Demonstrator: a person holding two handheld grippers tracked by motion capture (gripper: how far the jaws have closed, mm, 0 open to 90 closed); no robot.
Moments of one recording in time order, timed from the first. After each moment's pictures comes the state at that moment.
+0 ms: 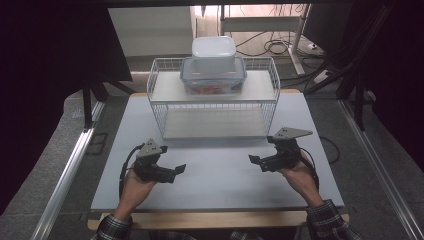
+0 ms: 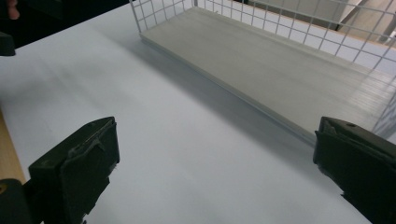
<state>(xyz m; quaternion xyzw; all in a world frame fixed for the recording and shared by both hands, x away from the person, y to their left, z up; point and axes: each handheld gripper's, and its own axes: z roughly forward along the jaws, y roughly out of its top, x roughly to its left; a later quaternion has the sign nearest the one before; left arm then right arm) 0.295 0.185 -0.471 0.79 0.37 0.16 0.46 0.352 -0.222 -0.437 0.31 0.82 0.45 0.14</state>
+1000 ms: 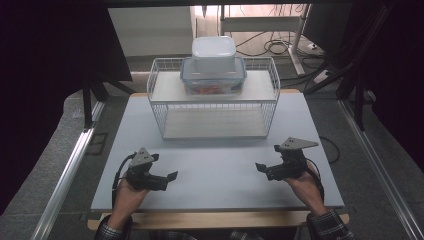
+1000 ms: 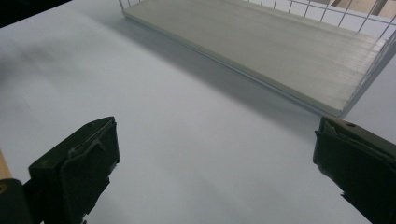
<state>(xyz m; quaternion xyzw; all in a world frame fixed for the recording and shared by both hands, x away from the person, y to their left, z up) 0.279 0.204 -0.493 0.79 0.40 0.16 0.45 0.340 -0.244 -0.463 0.33 0.82 0.44 0.15</state>
